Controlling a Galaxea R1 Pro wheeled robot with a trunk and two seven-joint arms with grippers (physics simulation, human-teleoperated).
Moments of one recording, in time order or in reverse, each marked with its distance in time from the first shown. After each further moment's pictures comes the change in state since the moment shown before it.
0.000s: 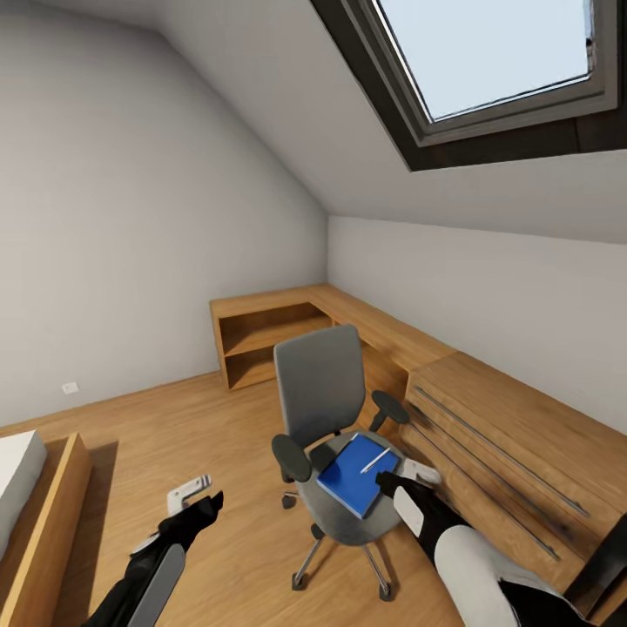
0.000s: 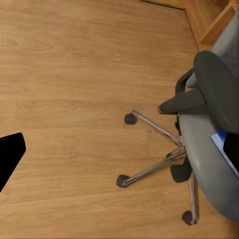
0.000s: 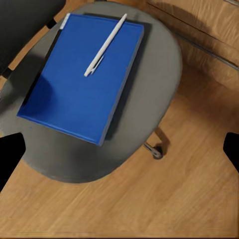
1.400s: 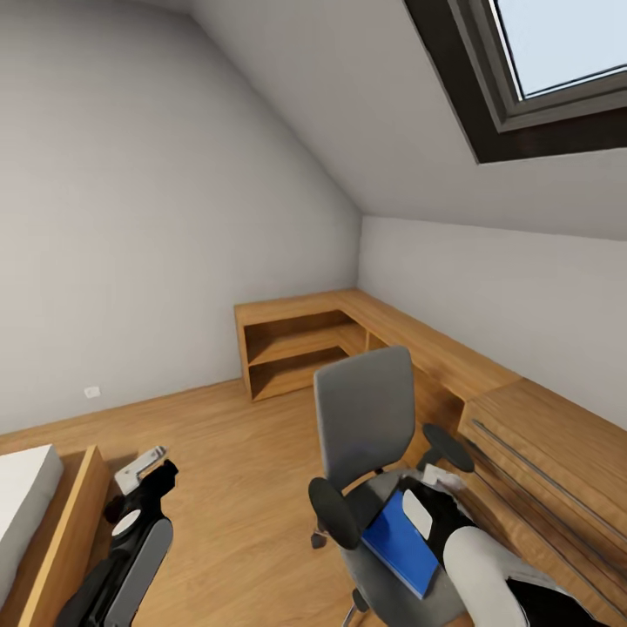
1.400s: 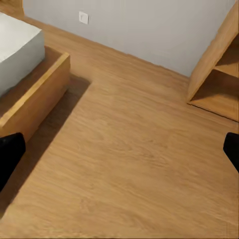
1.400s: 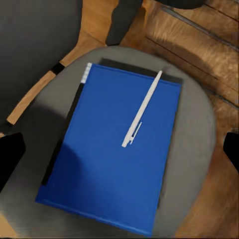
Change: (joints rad) left arm 0.004 0.037 0.004 -0.236 -0.002 -0.132 0.442; right arm -0.003 -0.035 0.008 0.029 0.009 -0.057 -0.191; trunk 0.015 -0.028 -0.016
